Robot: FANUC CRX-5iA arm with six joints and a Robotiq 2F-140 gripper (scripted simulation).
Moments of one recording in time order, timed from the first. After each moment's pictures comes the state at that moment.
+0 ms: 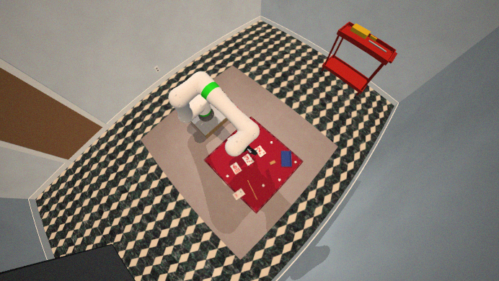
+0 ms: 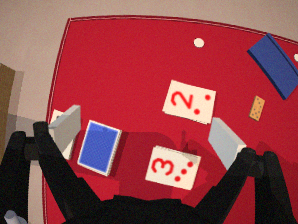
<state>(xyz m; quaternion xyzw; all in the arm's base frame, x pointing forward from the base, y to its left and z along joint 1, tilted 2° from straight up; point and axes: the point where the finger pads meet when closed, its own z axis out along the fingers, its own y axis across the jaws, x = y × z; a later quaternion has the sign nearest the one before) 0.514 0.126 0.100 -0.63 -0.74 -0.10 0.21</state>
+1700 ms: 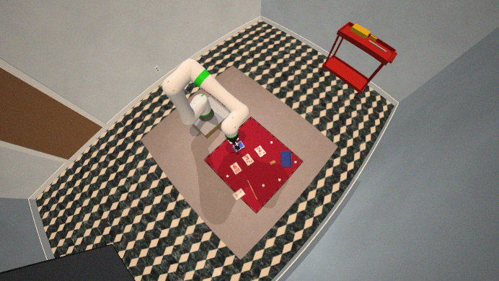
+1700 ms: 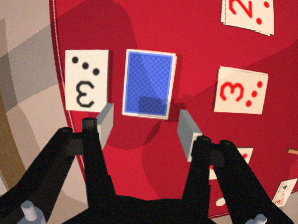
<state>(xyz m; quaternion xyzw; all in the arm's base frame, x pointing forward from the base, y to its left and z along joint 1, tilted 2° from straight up) 0.421 0.045 0.018 -0.72 -0.69 0.00 0.02</state>
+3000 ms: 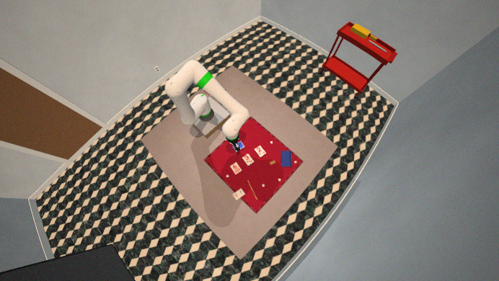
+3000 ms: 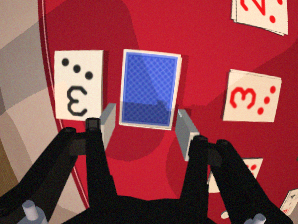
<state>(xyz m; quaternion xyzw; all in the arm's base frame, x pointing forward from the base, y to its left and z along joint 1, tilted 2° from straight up) 0.420 0.047 -0.019 -0.72 -0.69 0.00 0.02</state>
